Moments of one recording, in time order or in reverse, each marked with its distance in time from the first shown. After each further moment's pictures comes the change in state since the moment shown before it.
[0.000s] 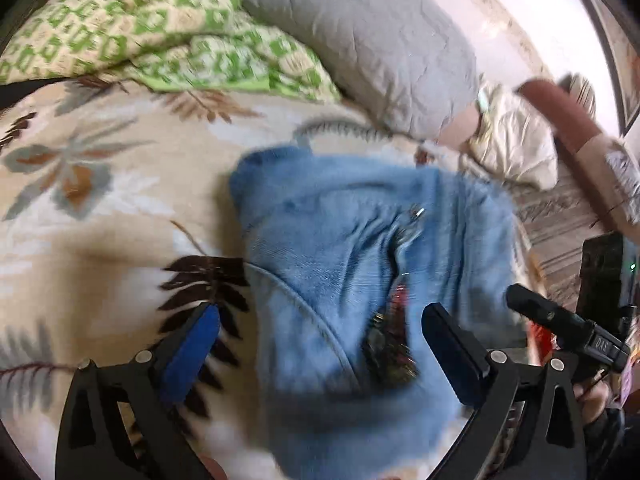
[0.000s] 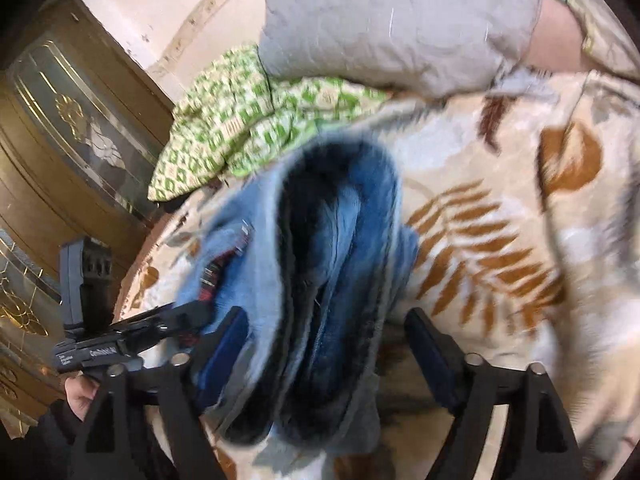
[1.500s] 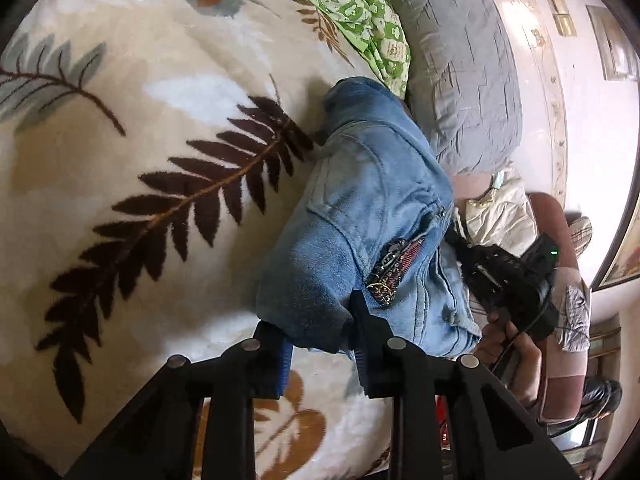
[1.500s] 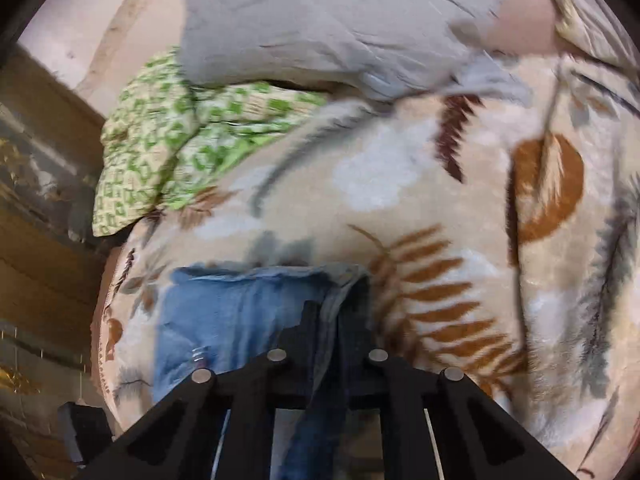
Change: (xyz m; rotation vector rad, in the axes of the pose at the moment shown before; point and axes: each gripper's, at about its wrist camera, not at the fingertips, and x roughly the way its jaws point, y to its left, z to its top) left arm -0.003 0.037 -0.061 -0.544 0.084 -0.184; right arm 0.063 -0.043 0.060 0.234 0.175 -0.139
